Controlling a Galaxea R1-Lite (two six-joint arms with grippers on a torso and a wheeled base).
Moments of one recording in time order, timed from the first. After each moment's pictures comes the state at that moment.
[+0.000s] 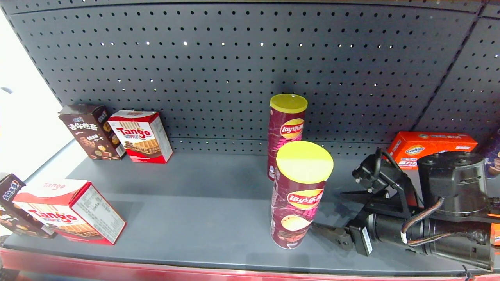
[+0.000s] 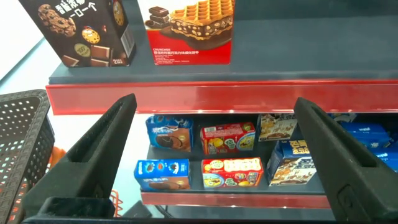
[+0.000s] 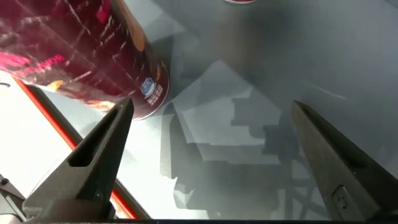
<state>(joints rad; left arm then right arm) 0.00 0.00 0.00 0.00 -0.01 0.03 0.66 1.50 -0.63 -0.43 0.02 -0.11</state>
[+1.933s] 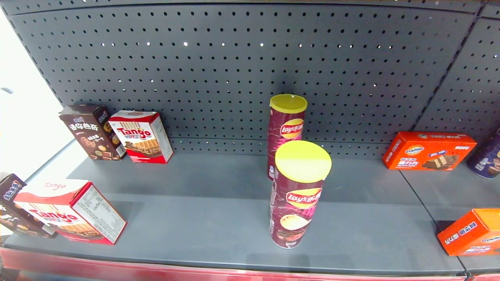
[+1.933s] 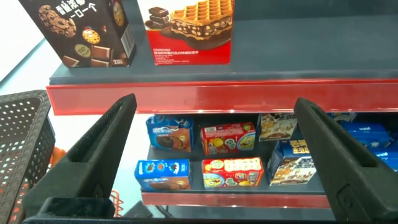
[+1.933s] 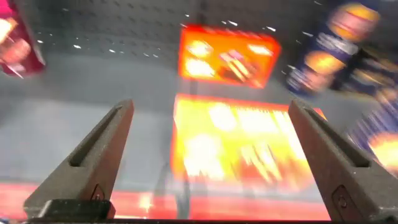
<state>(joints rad) 0.00 0.00 0.00 0.00 -0.01 0.04 0.01 0.39 -0.19 -0.30 -0.05 -0.13</state>
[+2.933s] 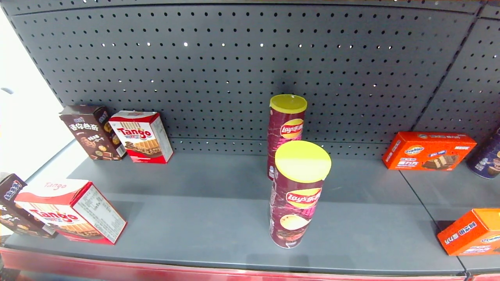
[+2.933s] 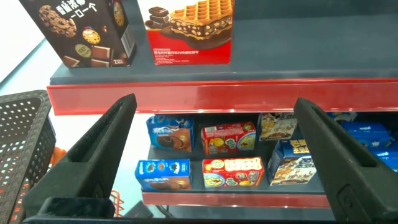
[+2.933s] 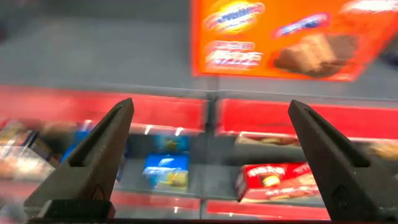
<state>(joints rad) 0.00 0.00 0.00 0.00 -0.01 0.04 0.01 0.03 0.00 0.01 0.02 -0.02</state>
